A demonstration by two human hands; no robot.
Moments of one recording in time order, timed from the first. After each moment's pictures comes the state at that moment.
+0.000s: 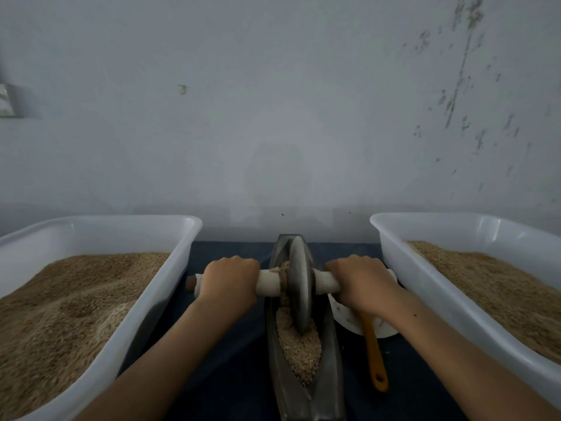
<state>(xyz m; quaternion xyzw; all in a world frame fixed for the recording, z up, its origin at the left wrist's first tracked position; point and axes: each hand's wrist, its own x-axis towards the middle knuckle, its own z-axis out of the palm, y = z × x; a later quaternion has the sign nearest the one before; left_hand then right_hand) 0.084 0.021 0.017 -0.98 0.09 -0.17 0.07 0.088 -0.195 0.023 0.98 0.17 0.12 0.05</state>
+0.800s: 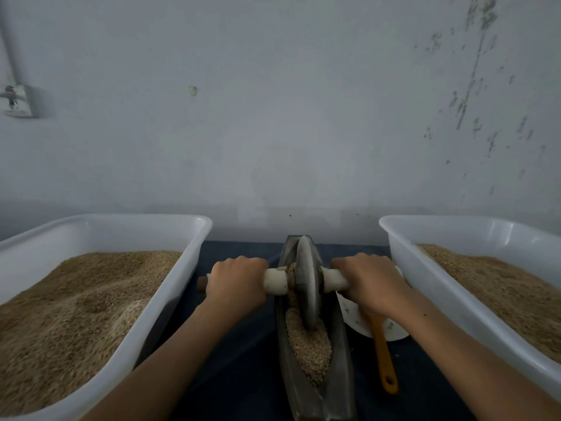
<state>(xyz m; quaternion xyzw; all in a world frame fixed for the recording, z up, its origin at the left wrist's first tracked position) 0.084 0.029 0.015 -0.98 0.10 -0.18 0.01 0.089 -0.196 0.025 0.97 0.19 0.16 0.03</state>
